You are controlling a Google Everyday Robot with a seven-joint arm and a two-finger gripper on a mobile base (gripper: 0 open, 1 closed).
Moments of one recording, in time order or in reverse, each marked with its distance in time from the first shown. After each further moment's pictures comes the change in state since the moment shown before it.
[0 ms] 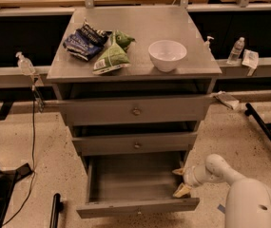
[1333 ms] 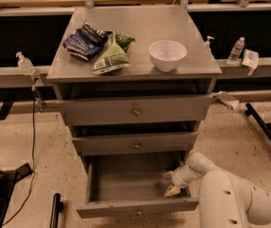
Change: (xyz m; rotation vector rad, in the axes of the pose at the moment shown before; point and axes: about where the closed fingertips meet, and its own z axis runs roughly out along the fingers) arm -0.002 0.009 0.062 -0.145 0.091 -0.001
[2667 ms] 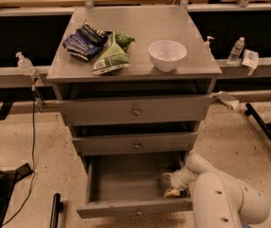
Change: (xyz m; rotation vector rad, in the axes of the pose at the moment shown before) arm 0.005 0.013 0.018 -0.078 -0.001 0.028
